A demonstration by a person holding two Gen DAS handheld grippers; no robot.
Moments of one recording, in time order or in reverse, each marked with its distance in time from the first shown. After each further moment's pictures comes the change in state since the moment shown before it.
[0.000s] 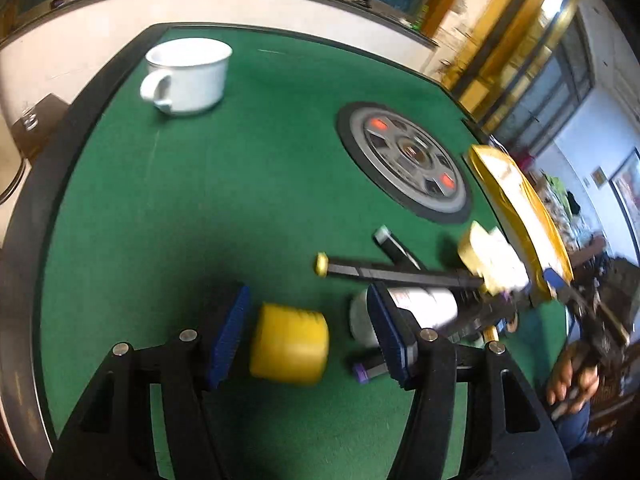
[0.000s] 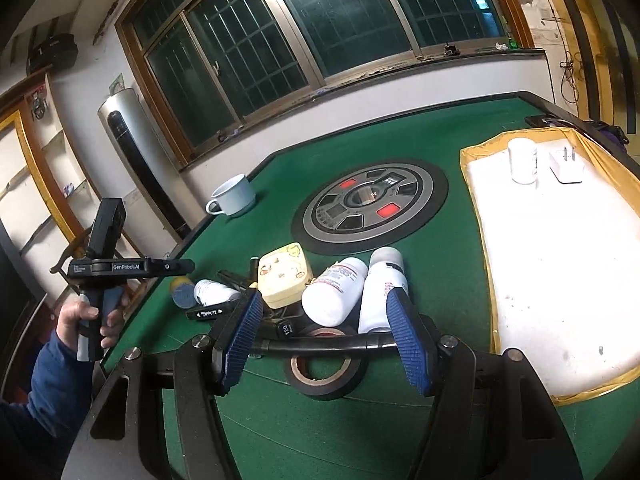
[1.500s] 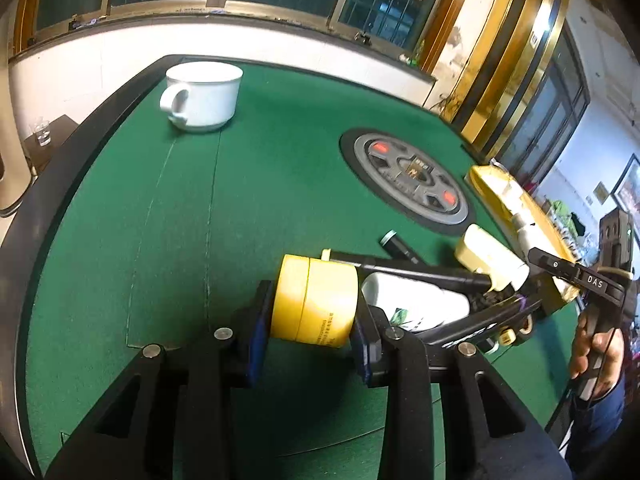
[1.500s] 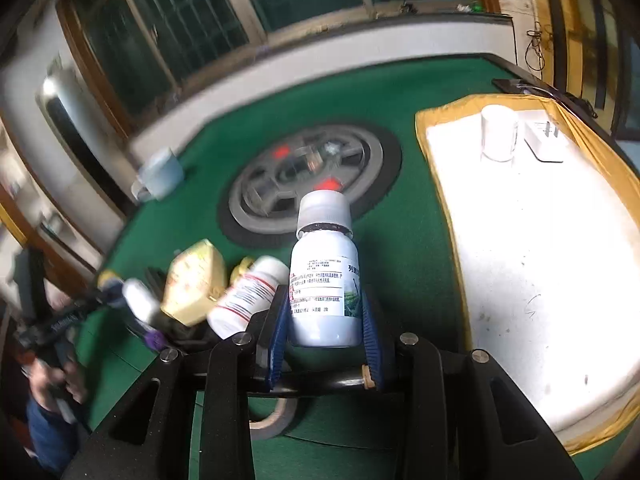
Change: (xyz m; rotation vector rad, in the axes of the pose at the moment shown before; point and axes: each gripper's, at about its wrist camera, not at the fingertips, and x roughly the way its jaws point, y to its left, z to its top) left arm -0.009 0.014 -0.034 -0.015 -0.194 0.015; right arm 0.027 -0.026 0.022 0.095 0.138 -0.182
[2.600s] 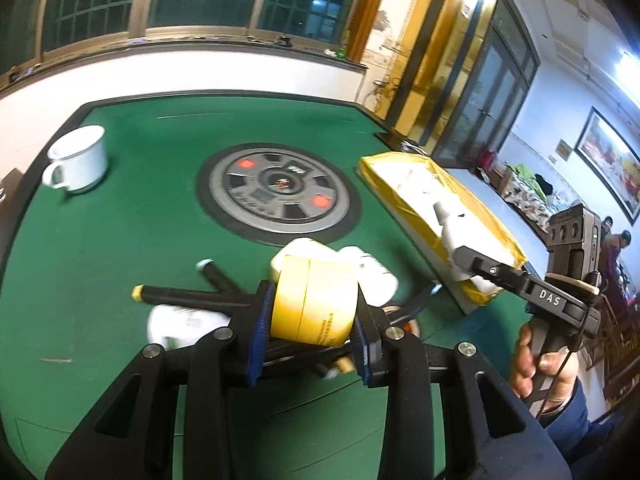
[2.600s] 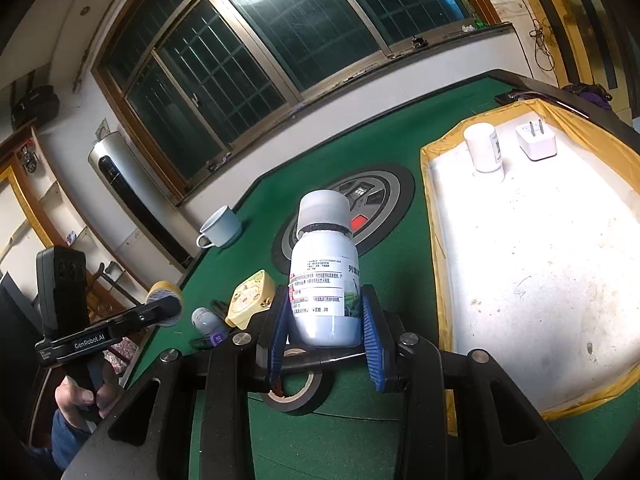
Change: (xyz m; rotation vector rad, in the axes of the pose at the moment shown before) left arm -0.006 -0.147 0.013 0.173 0.003 -0.110; right arm -0.042 -0.028 -0.021 0.076 -0.179 0.216
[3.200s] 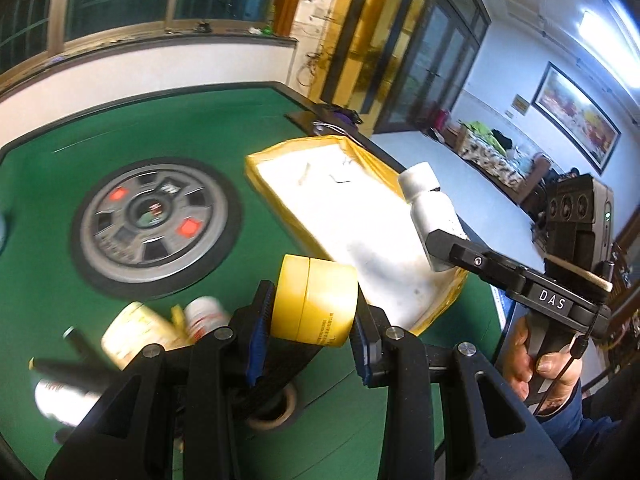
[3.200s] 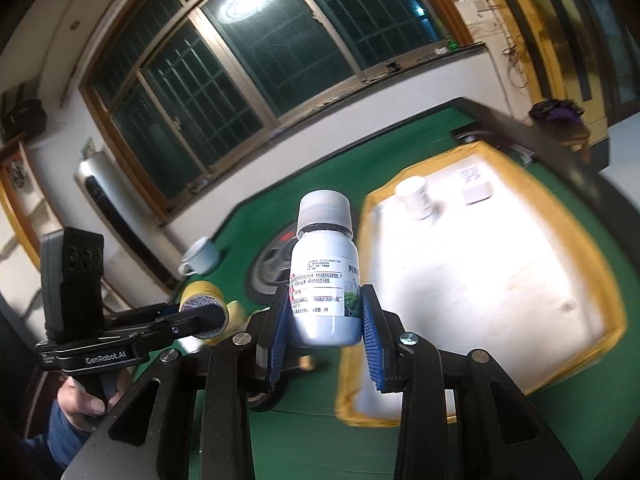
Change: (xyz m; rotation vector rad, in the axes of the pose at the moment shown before) left arm 0.063 -0.108 0.048 0.144 0.103 -0.148; right arm -0.057 -0.036 0.036 0.005 -0.059 -0.103
